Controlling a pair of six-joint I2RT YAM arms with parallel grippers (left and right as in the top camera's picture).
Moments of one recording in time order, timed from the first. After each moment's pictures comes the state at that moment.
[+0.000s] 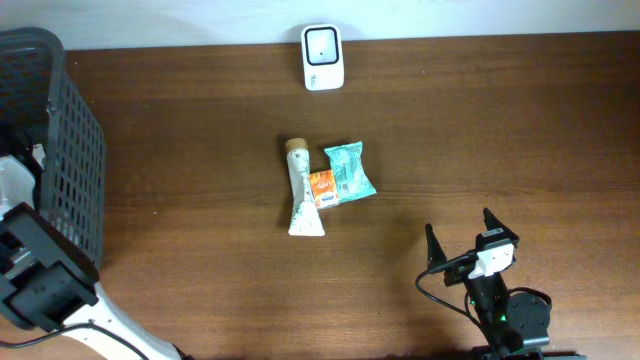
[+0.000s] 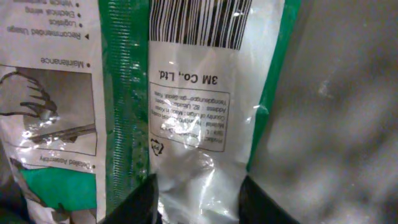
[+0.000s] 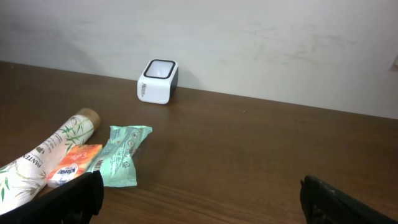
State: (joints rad) left arm 0.65 2.16 1.64 -0.78 -0.16 0.20; right arm 0.07 0.01 0.01 -0.06 -0.15 -0.05
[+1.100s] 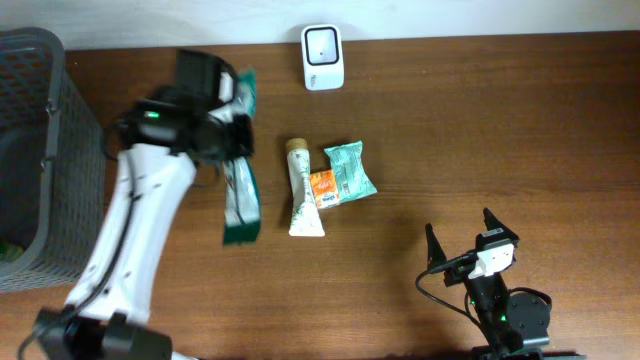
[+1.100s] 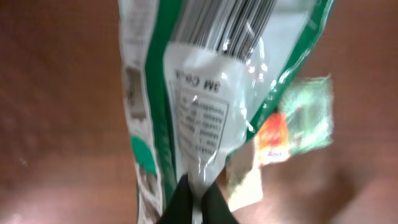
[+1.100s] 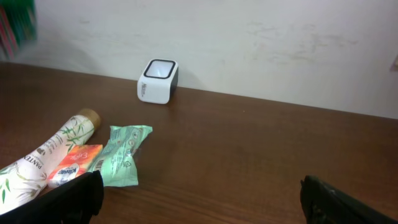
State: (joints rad) left arm -0.23 1.65 1.61 -1.10 0.05 -0.29; right arm 0.07 0.01 0.01 -0.06 -0.15 -0.05
